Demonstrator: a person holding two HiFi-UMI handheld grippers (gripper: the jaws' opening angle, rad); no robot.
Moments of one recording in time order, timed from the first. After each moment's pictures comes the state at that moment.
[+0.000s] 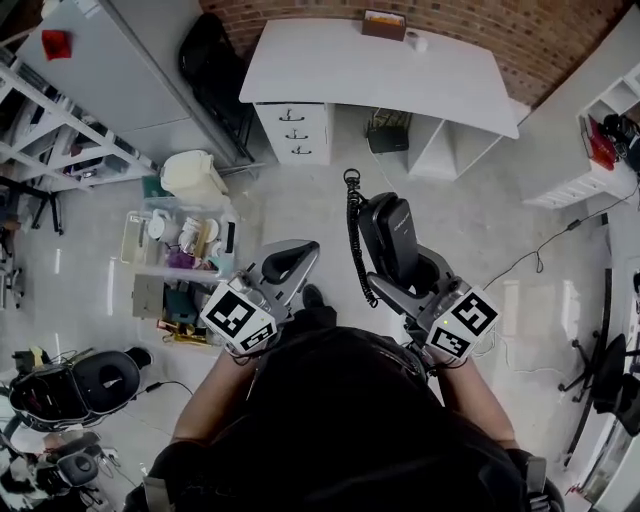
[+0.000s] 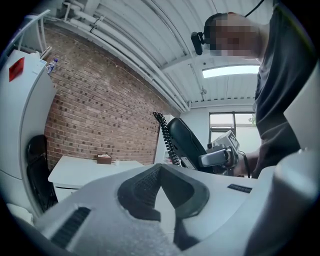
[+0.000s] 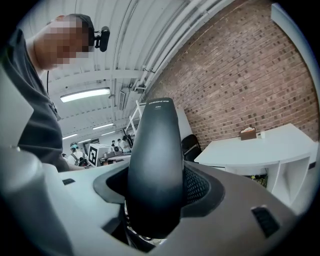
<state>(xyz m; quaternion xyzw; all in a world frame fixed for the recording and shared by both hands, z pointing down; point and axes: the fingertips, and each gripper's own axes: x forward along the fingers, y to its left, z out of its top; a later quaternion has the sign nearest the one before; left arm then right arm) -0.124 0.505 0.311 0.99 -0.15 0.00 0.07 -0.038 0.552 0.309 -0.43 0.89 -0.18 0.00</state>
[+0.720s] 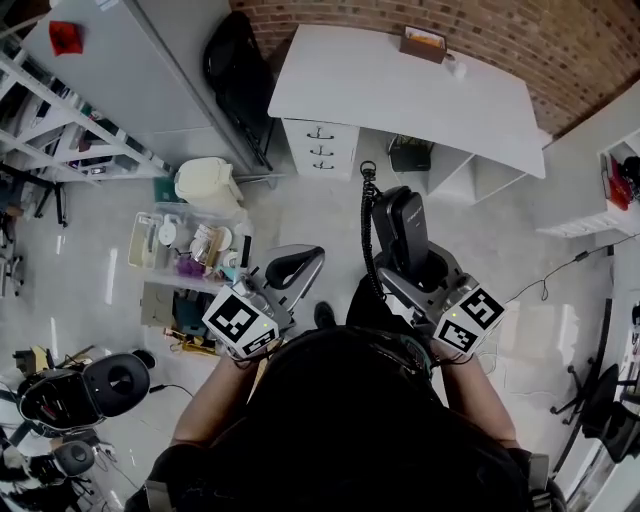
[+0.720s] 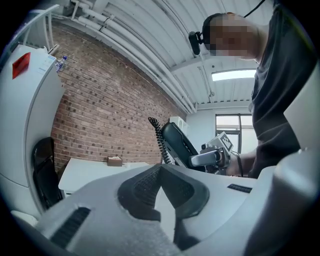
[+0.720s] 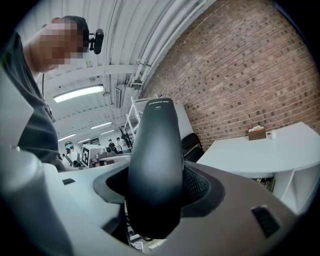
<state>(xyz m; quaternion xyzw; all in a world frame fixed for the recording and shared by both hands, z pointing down) -0.177 0.378 0.310 0.98 -0.17 0.00 0.08 -0.073 0.404 0.313 -0.42 0.89 -0.19 -0.01</state>
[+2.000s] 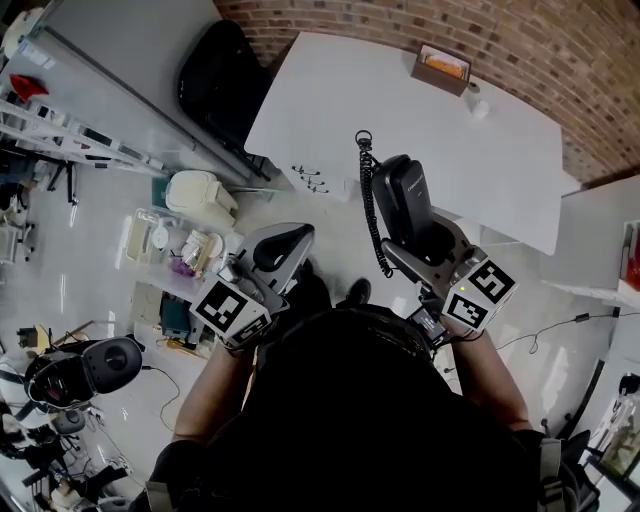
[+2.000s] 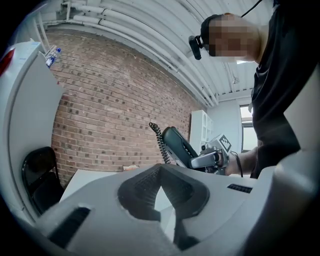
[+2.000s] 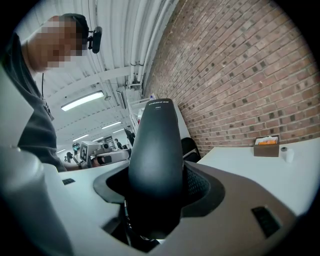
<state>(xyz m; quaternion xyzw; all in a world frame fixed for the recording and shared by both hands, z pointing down) 0.008 0.132 0.288 0.96 -0.27 0.01 0.08 0.129 0.137 0.309 -0.33 0.92 -0.20 -0.02</state>
